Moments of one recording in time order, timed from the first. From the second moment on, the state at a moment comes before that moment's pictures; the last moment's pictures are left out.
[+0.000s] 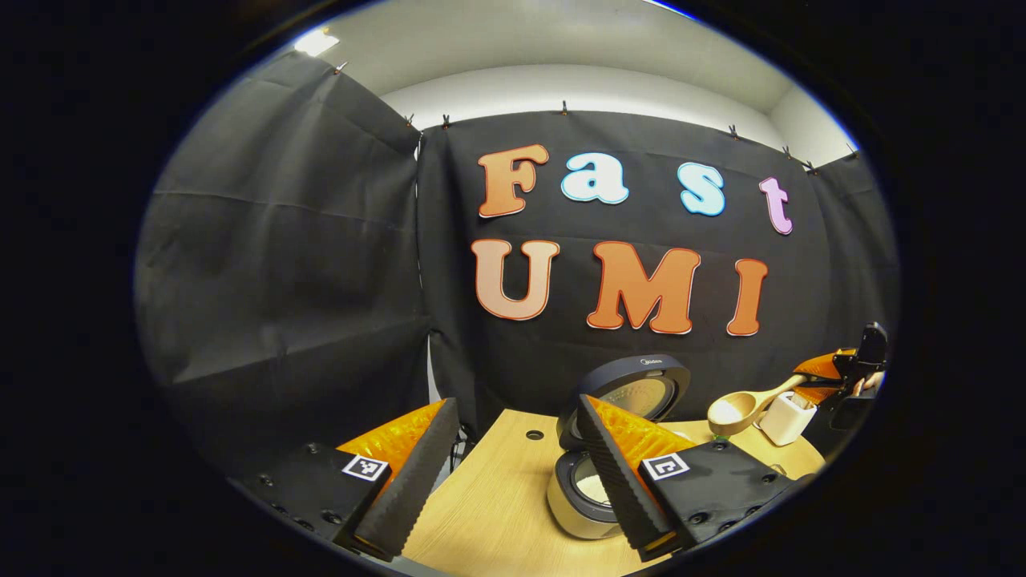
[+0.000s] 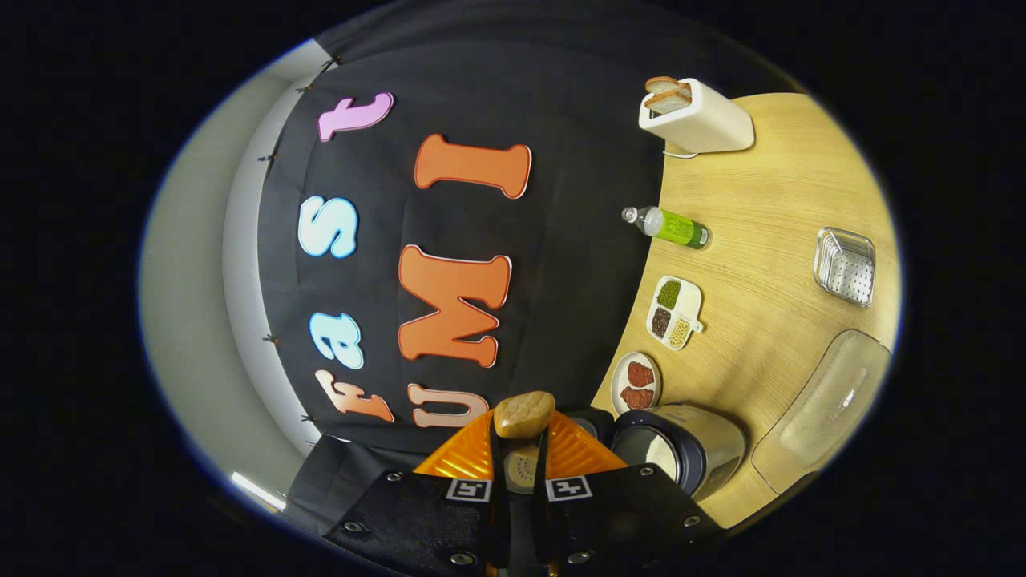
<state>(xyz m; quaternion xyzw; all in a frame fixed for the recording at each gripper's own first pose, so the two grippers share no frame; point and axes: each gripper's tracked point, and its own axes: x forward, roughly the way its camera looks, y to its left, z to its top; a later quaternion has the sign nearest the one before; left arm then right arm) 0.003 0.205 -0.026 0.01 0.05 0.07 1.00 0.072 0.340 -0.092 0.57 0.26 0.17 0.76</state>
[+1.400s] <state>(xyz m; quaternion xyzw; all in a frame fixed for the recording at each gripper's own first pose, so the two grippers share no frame) 0.002 0.216 -0.039 0.01 0.07 0.06 1.00 0.087 0.435 -0.124 0.34 0.25 0.21 0.88</state>
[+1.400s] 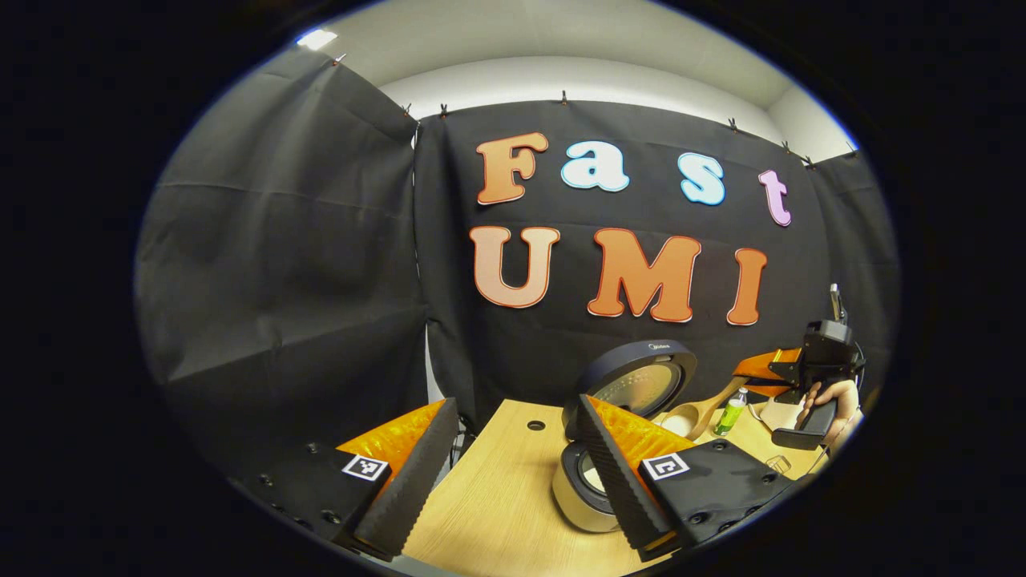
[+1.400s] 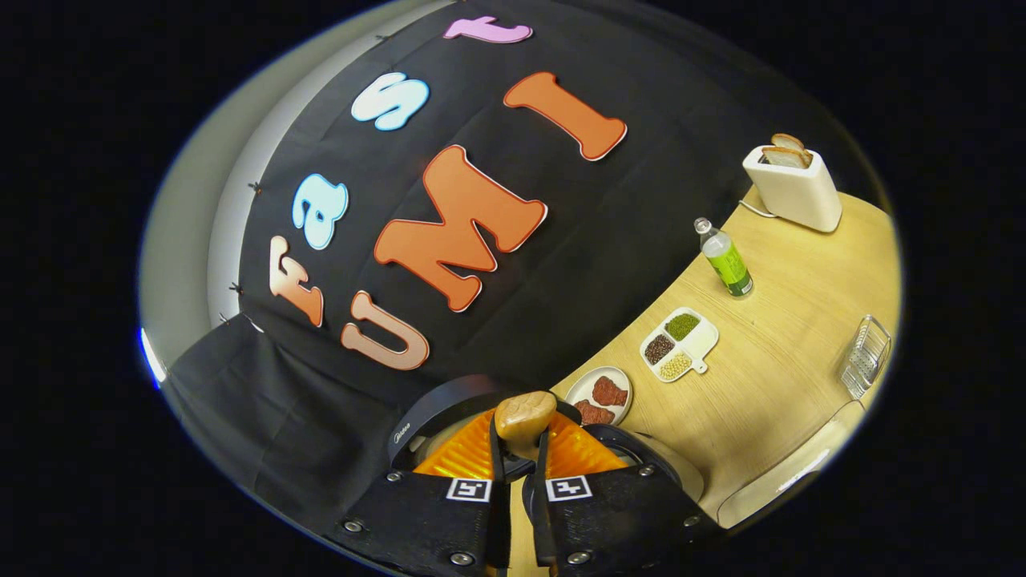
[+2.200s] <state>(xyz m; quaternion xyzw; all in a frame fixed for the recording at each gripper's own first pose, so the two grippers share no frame) -0.004 0.232 -0.036 0.00 0.06 0.08 0.99 0.081 0.456 -0.112 0.25 0.21 0.24 0.91</state>
